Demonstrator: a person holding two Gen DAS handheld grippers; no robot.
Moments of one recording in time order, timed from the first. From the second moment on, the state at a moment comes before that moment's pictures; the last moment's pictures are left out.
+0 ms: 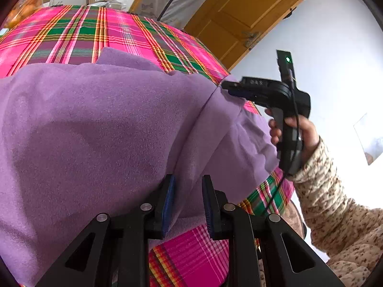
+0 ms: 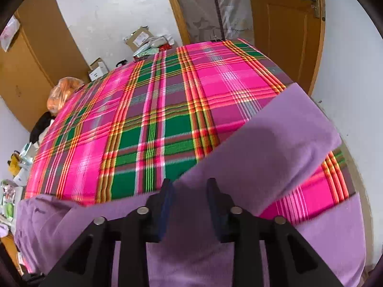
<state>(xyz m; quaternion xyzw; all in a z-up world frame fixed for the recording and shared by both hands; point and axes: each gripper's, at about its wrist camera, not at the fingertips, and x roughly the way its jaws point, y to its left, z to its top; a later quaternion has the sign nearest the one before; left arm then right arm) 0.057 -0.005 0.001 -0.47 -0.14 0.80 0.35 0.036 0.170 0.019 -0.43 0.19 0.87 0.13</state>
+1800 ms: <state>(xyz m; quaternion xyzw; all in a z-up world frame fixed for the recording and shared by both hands) 0.066 0.023 0.009 -0.46 -0.07 0.83 0.30 0.032 0.195 0.029 -0.42 0.22 0.87 0.13</state>
